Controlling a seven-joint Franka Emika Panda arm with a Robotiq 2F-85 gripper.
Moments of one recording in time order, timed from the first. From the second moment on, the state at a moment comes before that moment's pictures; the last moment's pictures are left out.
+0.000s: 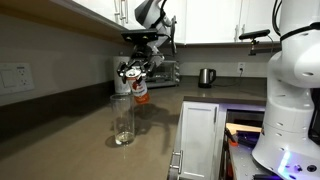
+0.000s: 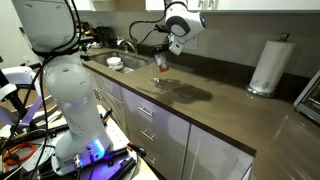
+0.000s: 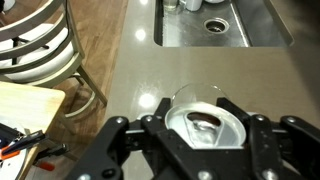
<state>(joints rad) -0.04 0.04 -0.04 -2.17 0.92 1.73 0.93</state>
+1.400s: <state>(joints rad) -0.03 0.05 -0.04 -2.17 0.91 1.74 0.96</state>
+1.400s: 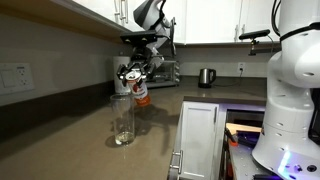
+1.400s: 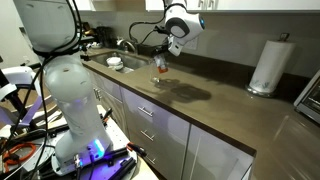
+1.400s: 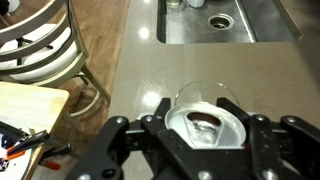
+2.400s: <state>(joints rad) 0.00 -0.02 0.01 -2.17 0.77 1.79 1.18</state>
